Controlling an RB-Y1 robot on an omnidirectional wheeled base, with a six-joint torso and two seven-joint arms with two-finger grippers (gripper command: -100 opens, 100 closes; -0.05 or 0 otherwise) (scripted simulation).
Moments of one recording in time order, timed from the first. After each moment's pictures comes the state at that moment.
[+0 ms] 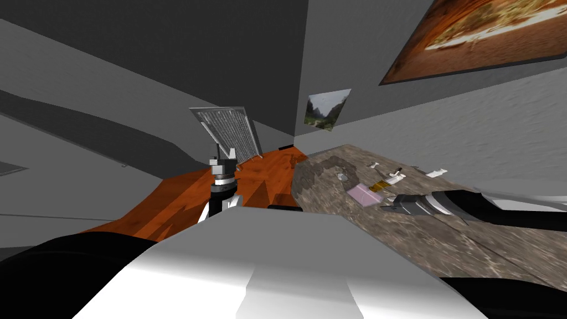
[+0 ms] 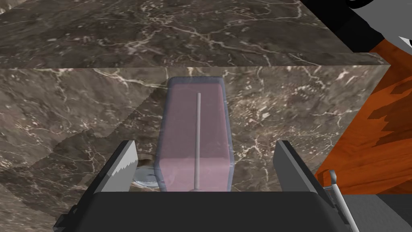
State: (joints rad) left arm 0.54 0.03 0.07 -2.30 -0.06 -0.60 0.05; right arm 0.64 -1.99 0.33 -1.35 0.41 -0.80 -0.12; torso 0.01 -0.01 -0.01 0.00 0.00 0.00
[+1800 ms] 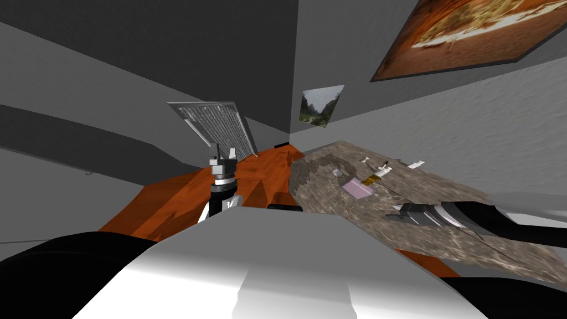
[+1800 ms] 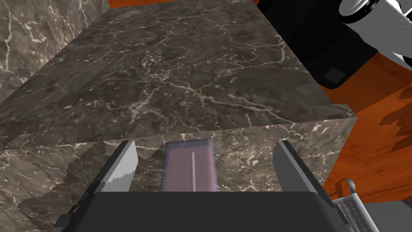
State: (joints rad) left arm 0.54 0.03 0.07 -2.30 -0.06 -0.60 0.05; right arm 0.66 -1.92 0.36 -1.29 0.42 -0.81 -0.06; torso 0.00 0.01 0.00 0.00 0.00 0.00
